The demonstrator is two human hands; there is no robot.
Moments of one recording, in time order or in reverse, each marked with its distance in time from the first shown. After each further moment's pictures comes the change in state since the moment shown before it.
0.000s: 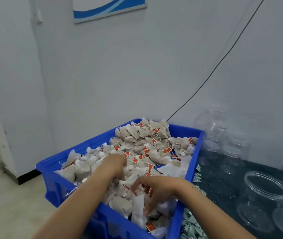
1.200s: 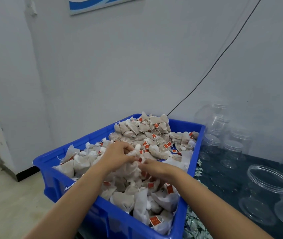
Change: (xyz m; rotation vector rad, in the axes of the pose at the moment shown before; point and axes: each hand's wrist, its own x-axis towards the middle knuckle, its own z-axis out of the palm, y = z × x) left_hand 0.012 -0.008 0.010 -0.613 0.307 0.202; right_hand 0.030 -0.005 -0.007 0.470 0.248 0.199
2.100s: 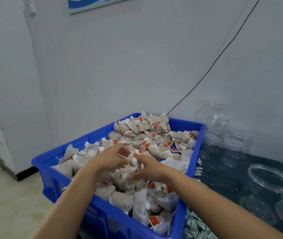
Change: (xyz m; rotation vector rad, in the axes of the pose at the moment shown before) left_hand -0.007 -0.010 -0.013 -0.151 -0.214 -0.139; right_hand 0.001 -0.001 0.009 -0.104 0.059 -0.347
